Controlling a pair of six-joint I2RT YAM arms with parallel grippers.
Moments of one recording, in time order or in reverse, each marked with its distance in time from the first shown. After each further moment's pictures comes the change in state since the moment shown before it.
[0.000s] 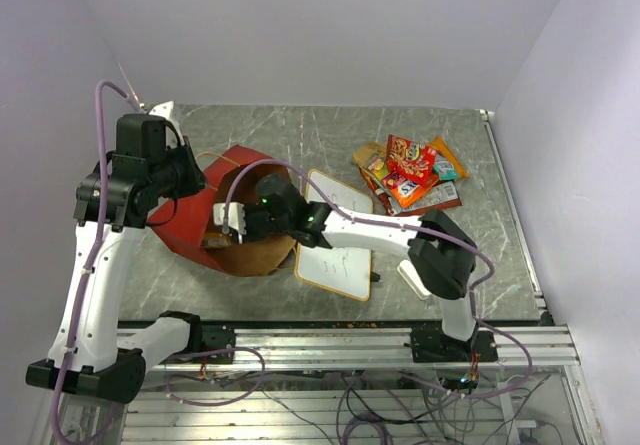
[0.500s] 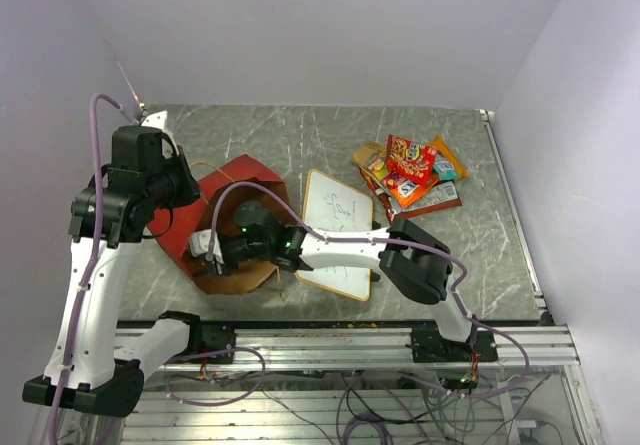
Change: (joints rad) left arm 0.000 -0.066 -0.038 -0.013 -0.053 0.001; right arm 0.121 0.163 0.080 0.206 -0.236 0.167
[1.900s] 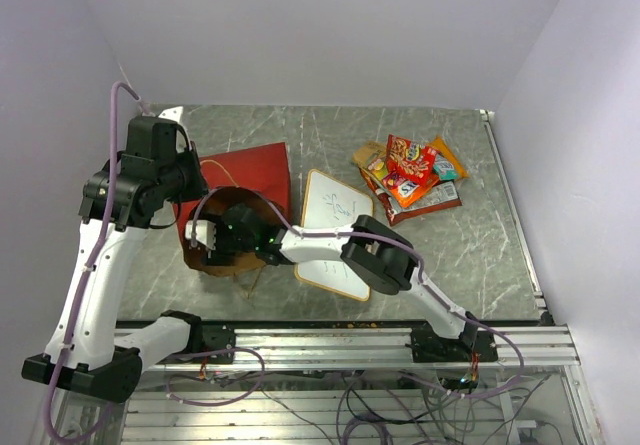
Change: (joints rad) left arm -0.060 0.072 0.037 -0.030 -0.018 0.008; right arm -0.052 0.273 0.187 -0.017 0.326 -0.021
